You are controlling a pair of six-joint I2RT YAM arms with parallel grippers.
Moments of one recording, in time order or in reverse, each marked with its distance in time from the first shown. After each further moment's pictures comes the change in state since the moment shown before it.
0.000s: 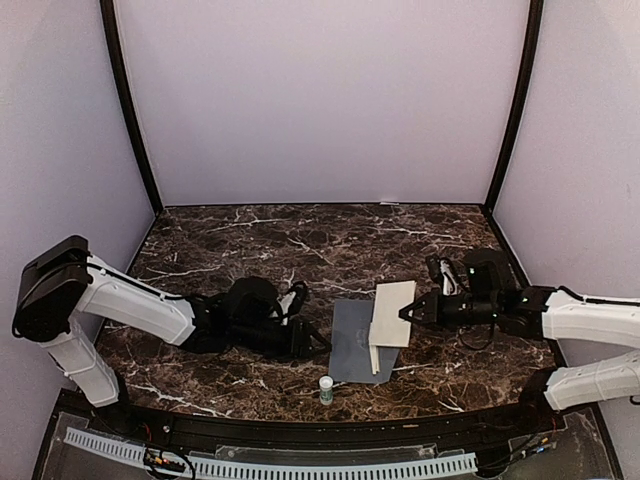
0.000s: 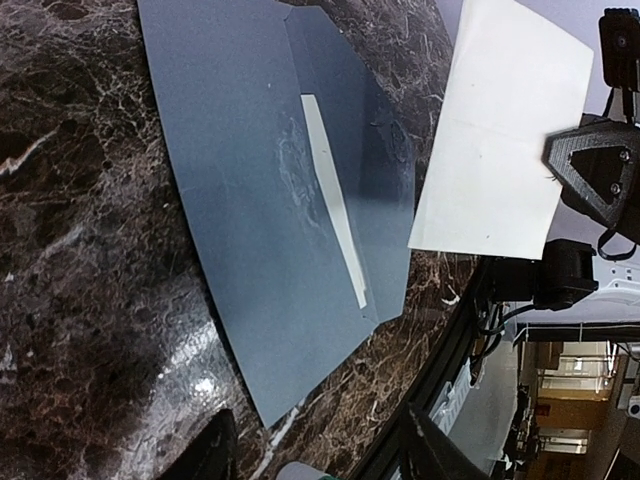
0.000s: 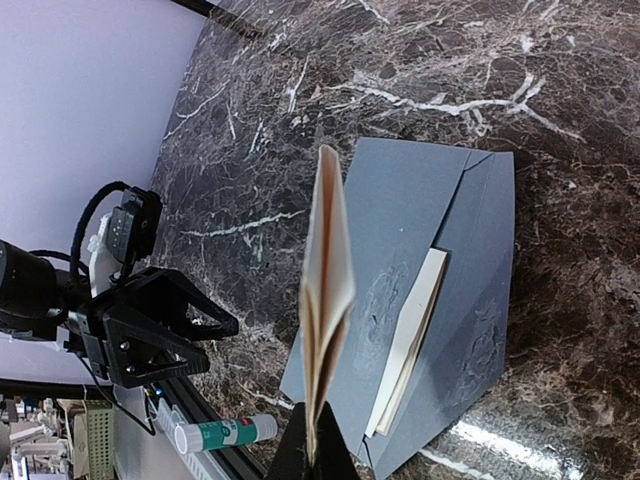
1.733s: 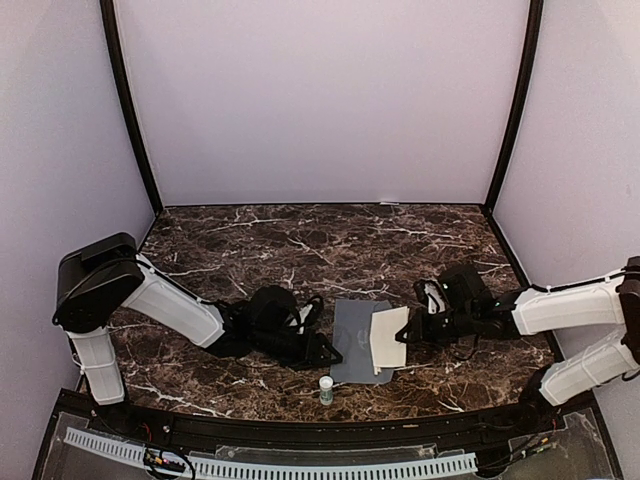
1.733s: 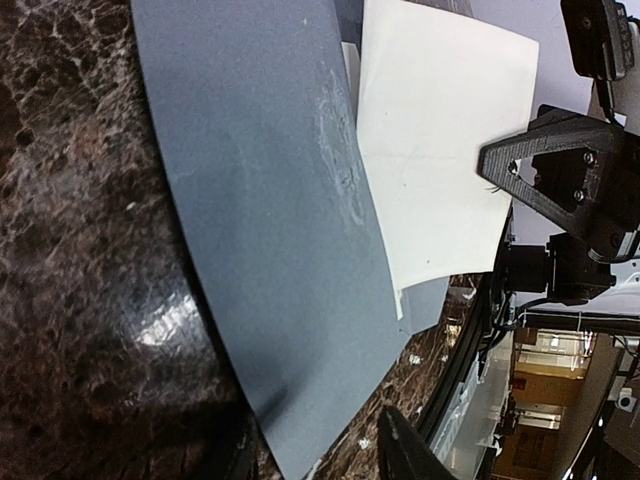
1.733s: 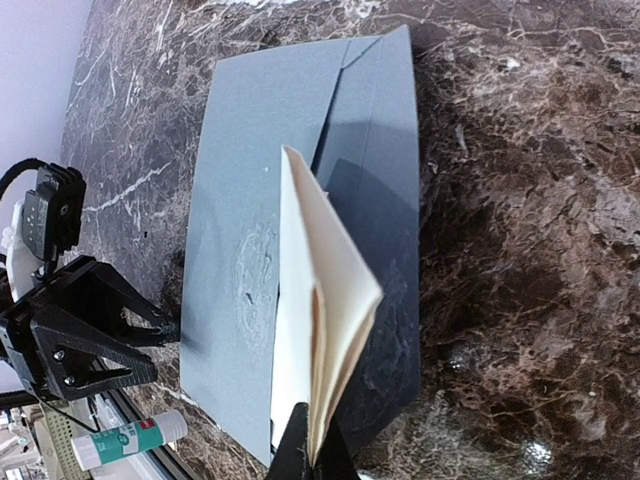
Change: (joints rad) left arm 0.006 0.242 0.084 0.116 0.116 -0.028; right arm 0.011 0.251 -0.016 0.025 0.029 -0.008
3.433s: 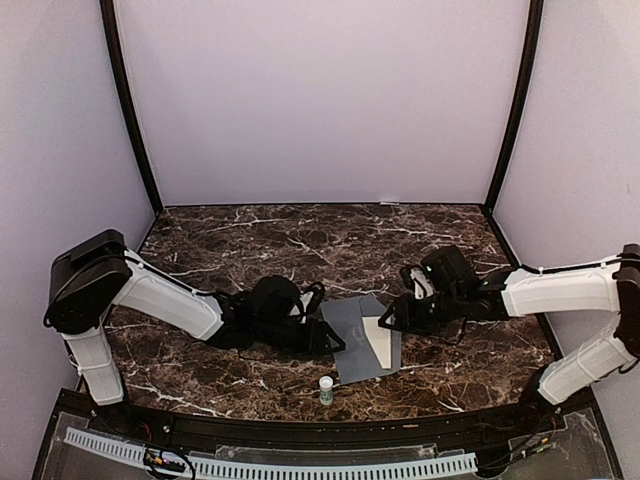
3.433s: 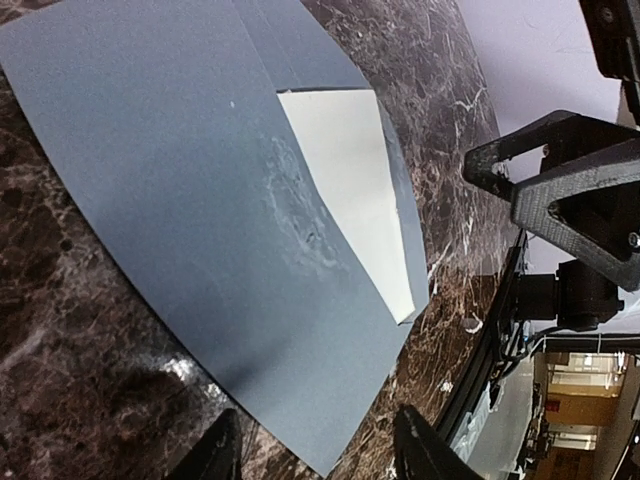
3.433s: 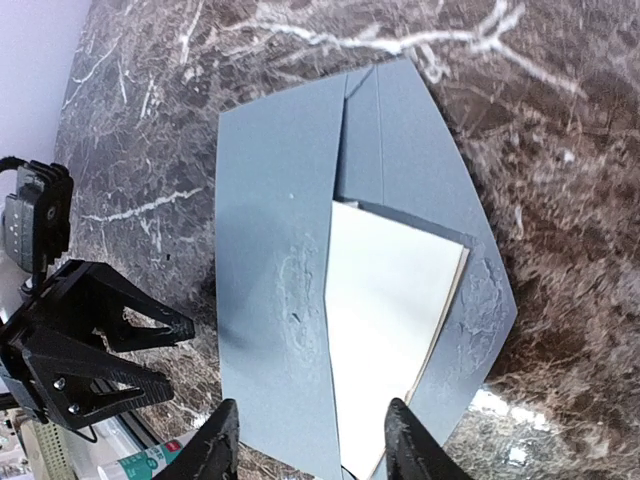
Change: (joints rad) left arm 0.002 -0.036 0.060 -0.093 -0.093 0.061; right arm 0.045 0.087 0.185 -0.132 0.048 -0.034
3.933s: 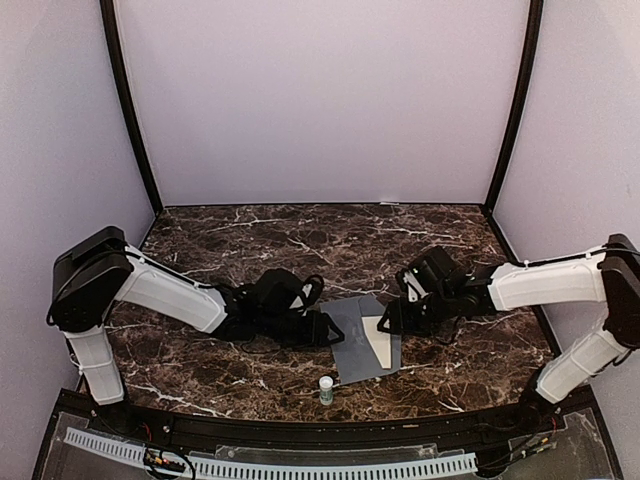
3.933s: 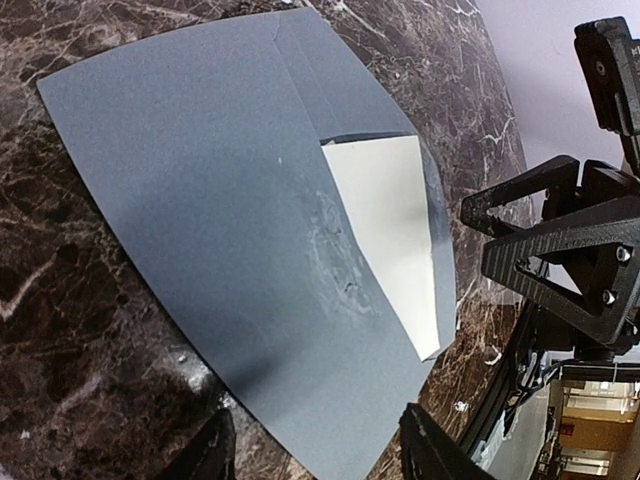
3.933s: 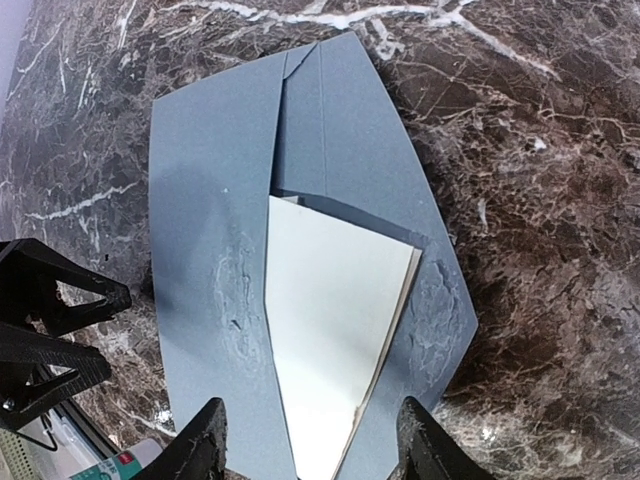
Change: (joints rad) left arm 0.021 -0.001 0.056 -0.089 -0.074 0.013; right arm 0.020 0.066 0.068 -0.103 0.088 -0.039
